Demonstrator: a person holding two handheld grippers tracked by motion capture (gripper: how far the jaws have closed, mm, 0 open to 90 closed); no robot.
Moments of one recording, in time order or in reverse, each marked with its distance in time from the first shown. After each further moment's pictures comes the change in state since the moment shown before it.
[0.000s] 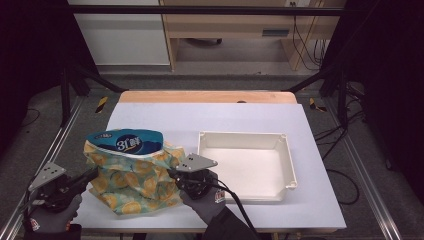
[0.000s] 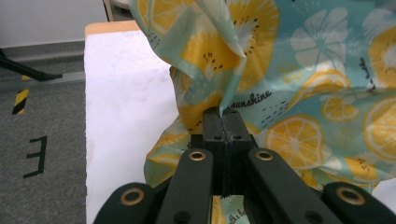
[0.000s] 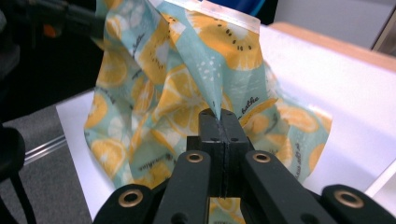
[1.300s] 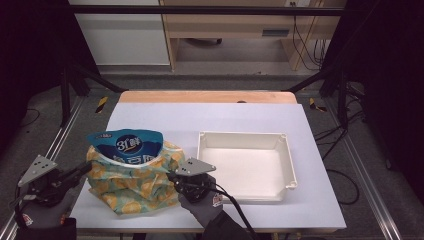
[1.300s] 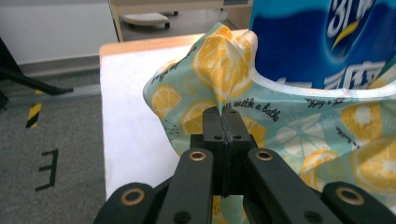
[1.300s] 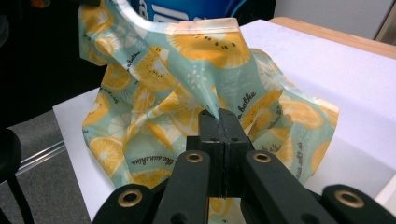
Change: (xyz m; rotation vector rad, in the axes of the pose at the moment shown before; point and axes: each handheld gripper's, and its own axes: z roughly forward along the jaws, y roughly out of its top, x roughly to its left) left arm 0.007 0.011 -0.008 -0.046 0.025 0.022; right arm 0.004 -0.012 0.008 -0.014 -0.009 0.029
